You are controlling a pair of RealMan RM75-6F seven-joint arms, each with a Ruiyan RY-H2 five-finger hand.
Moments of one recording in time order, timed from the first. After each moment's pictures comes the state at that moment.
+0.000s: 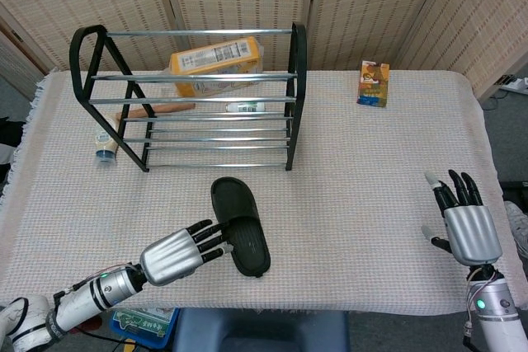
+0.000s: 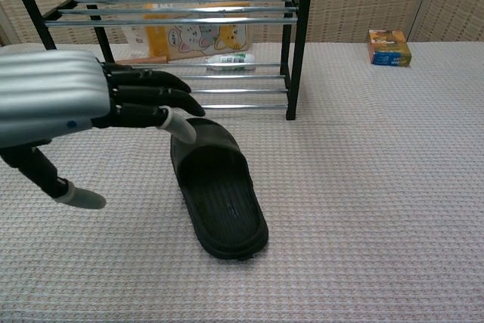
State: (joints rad) left arm -0.65 -1.20 -0.06 -1.71 2.05 0.99 0.20; right arm 0.23 -1.13 0.00 -1.69 -1.44 1.53 -0.25
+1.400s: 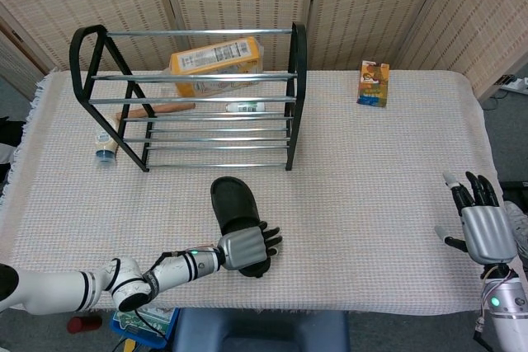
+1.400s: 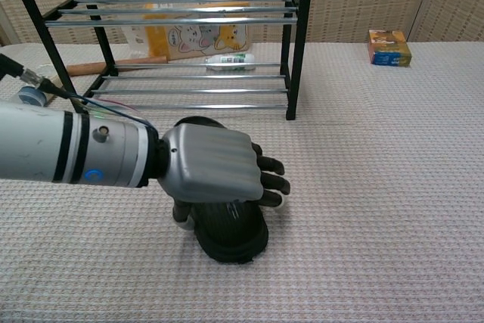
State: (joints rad) left arm -1.04 -1.51 -0.14 -1.60 1.45 0.45 0.81; right arm 0.17 -1.14 0.06 -1.59 -1.42 1.45 -0.11
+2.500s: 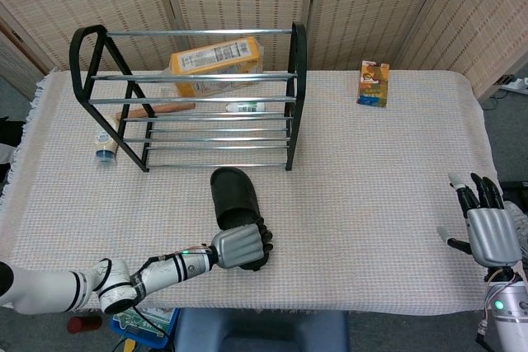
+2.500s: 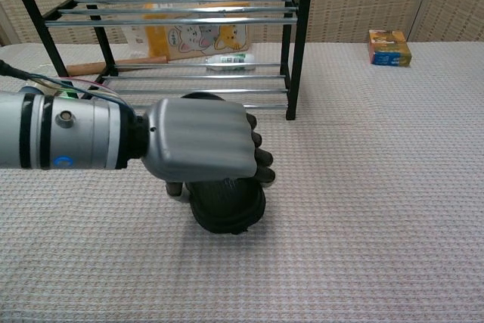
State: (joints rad) left arm -1.06 -1.43 -0.01 -1.63 1.59 0.71 0.82; right arm 0.14 -1.15 0.09 -1.58 -1.44 1.47 -0.08
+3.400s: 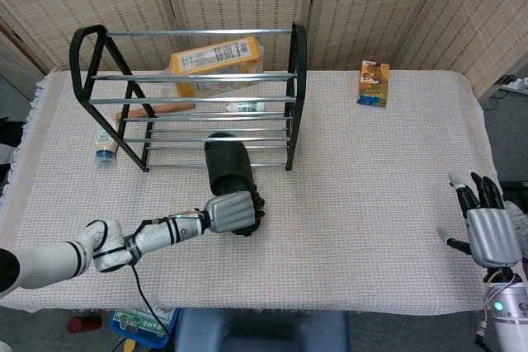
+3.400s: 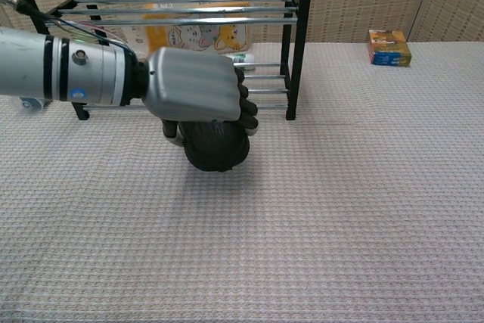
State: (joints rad) left arm -1.18 -1.43 0.02 -1.31 1.80 0.75 0.43; right arm 0.13 -1.14 0.10 -1.61 -1.44 1.47 -0.10
